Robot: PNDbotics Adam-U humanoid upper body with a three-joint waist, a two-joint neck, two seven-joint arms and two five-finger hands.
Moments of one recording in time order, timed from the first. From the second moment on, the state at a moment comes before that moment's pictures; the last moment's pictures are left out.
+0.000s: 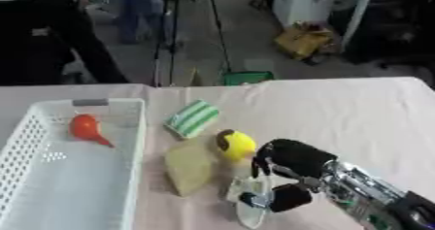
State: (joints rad) left arm -0.29 0.19 0.16 -1.99 -0.03 -0.34 0.09; right arm -0.41 -0.82 0.43 -1.62 0.70 -0.18 0.15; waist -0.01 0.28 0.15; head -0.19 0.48
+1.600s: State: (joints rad) left arm -0.29 0.18 0.16 -1.99 -0.03 -0.34 0.08; right arm -0.39 -0.69 0.41 -1.58 0.73 -0.07 0.04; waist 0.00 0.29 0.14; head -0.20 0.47
